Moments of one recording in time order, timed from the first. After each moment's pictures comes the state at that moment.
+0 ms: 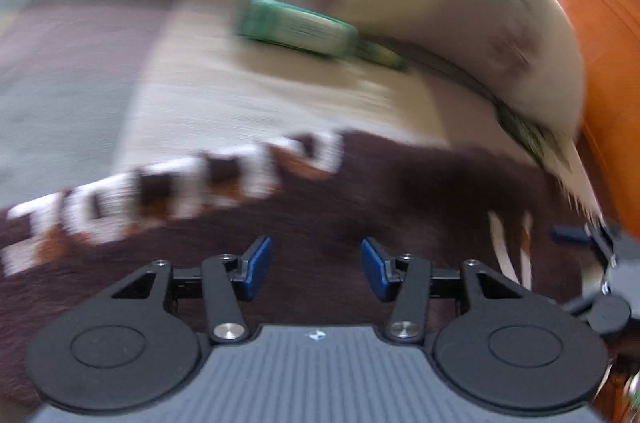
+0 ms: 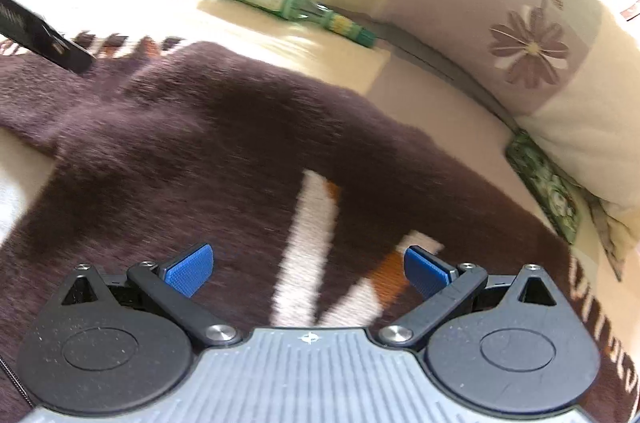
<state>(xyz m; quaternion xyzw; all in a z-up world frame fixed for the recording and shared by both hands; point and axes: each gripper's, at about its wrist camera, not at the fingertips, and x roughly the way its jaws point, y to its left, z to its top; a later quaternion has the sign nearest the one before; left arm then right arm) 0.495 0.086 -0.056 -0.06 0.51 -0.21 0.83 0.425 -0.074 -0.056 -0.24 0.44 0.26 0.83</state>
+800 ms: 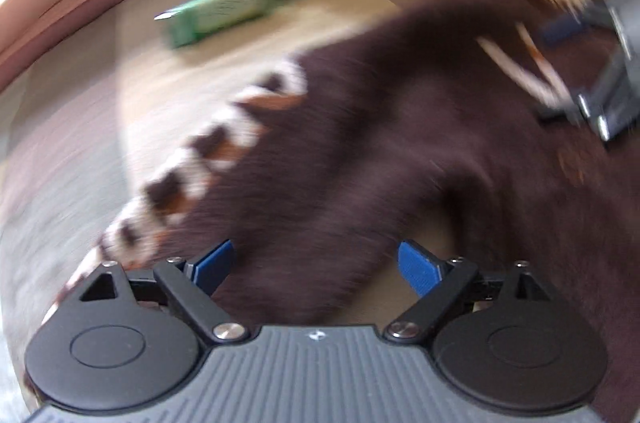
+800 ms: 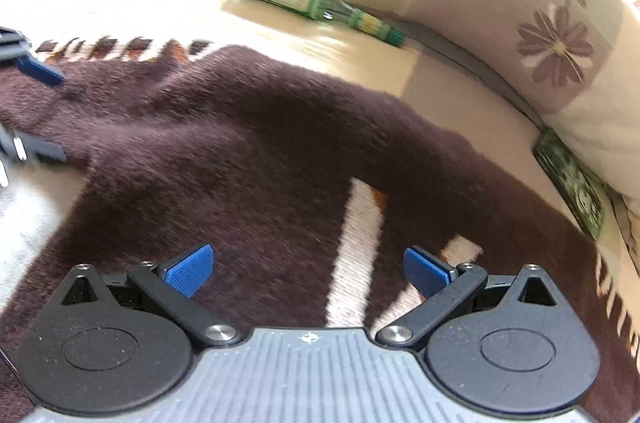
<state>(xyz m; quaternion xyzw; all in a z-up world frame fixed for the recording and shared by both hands) 0.438 0.077 -0.075 0.22 0.48 -0.26 0.81 0.419 -0.053 -0.054 -0.22 0.46 0.27 0.82</state>
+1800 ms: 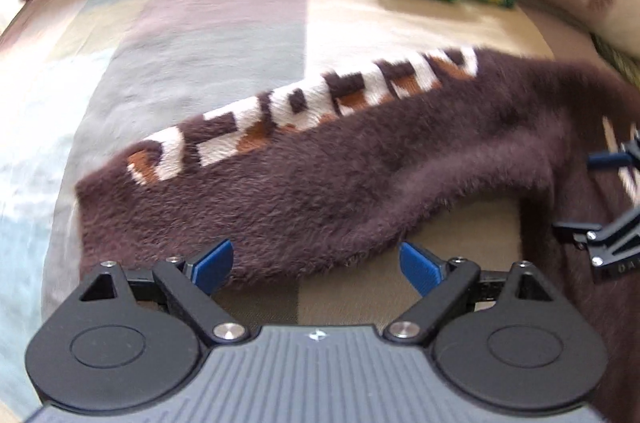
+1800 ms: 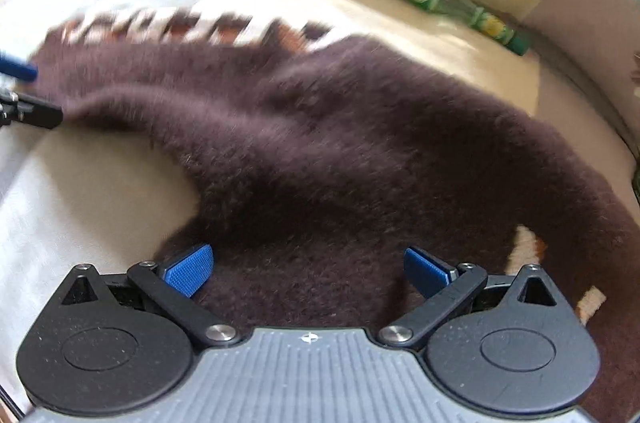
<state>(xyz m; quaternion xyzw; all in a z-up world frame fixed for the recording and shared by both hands) 0.428 0.181 -0.060 0.01 0.54 -0.03 0.84 0.408 0.031 -0.079 -0.20 0.48 0.33 0.78</state>
